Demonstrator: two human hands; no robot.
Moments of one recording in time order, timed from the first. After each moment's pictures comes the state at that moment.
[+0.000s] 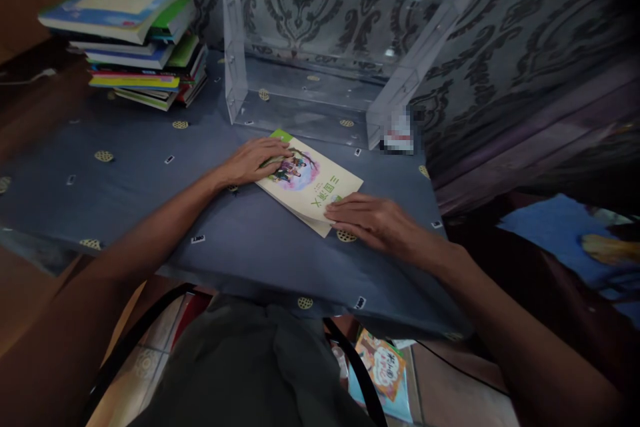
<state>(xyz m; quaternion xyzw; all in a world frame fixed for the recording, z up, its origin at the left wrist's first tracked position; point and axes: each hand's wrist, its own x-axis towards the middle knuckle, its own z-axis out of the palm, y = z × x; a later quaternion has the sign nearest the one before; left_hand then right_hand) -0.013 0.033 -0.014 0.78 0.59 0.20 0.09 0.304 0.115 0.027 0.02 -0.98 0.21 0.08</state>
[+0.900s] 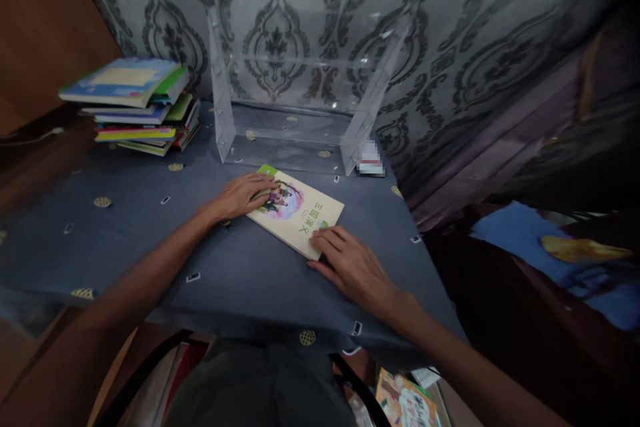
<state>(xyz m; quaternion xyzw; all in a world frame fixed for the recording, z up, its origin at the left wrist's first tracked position) -0.006 0.030 -0.001 0.77 0.61 0.17 0.06 0.303 0.064 0.011 -0.12 -0.98 0.04 0.13</state>
